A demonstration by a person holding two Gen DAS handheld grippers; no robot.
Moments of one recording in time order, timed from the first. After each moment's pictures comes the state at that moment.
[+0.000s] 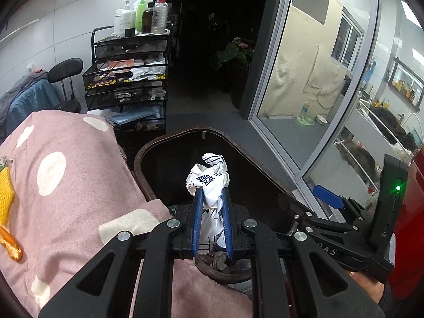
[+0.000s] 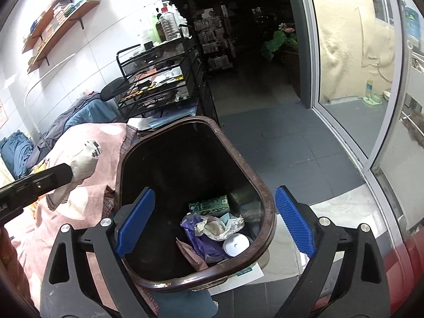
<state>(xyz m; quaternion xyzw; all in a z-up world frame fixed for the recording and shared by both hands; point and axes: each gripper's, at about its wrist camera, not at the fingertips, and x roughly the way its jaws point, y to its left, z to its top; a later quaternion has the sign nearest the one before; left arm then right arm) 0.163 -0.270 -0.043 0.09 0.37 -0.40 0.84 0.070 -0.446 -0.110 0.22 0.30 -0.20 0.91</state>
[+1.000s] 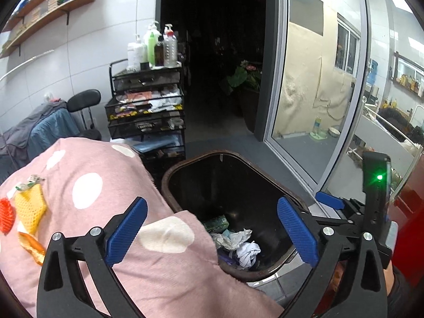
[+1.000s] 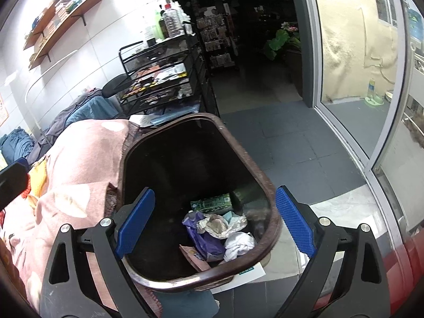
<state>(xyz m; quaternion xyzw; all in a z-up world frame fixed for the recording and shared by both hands) 0.138 -0.239 -0.018 0.11 0.28 -0.36 0.88 0.075 -0.437 -0.111 0.21 0.30 -0.19 0.91</state>
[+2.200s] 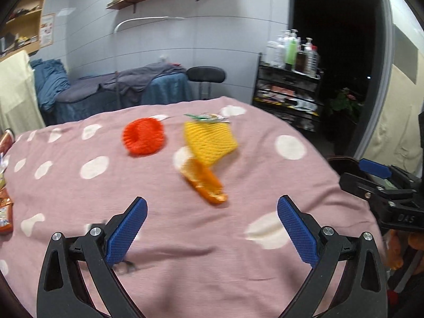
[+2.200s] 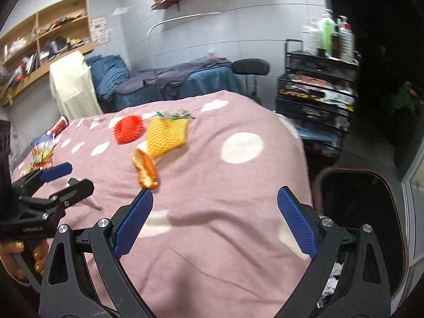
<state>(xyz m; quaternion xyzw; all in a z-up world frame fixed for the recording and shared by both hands) 0.174 0.019 -0.033 0.02 0.31 -0.11 0.95 0.181 -0.205 -0.043 0.04 0.30 0.11 0.94</state>
